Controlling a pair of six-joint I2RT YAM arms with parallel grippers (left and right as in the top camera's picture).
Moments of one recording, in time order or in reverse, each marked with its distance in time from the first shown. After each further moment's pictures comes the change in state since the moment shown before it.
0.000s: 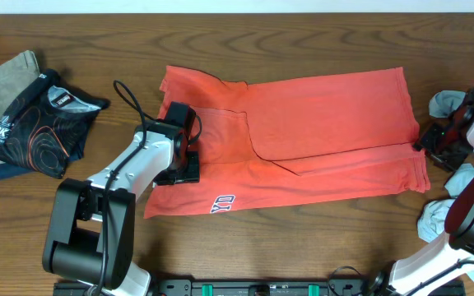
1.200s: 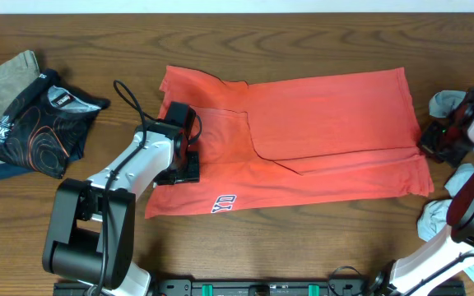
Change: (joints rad) left arm 0.000 0.000 0.000 0.003 0.000 0.000; right arm -0.015 0.048 0.056 -0.022 -0.018 0.000
